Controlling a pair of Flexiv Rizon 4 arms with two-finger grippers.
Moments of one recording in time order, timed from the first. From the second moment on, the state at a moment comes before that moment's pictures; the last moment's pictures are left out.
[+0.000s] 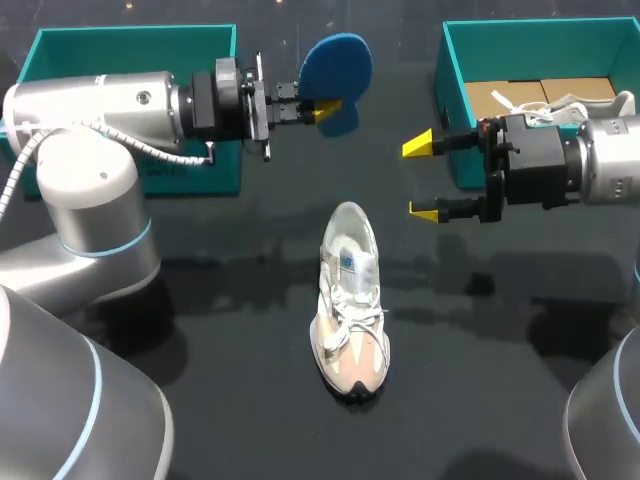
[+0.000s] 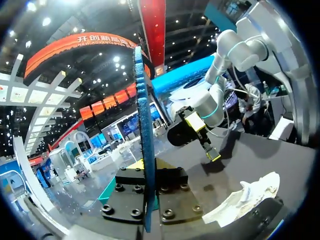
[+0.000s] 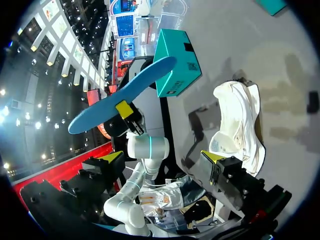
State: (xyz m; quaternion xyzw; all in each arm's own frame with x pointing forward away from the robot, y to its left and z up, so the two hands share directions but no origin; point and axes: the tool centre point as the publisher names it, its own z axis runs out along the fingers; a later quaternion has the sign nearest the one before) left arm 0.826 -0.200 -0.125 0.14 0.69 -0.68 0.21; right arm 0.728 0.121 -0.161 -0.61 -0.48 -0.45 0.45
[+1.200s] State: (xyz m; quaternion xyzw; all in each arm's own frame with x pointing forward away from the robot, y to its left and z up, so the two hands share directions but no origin) left arm 0.807 -0.200 -0.137 0.43 0.62 -0.46 0.47; right arm 0.728 0.121 -0.161 -0.61 -0.48 -0.45 0.45
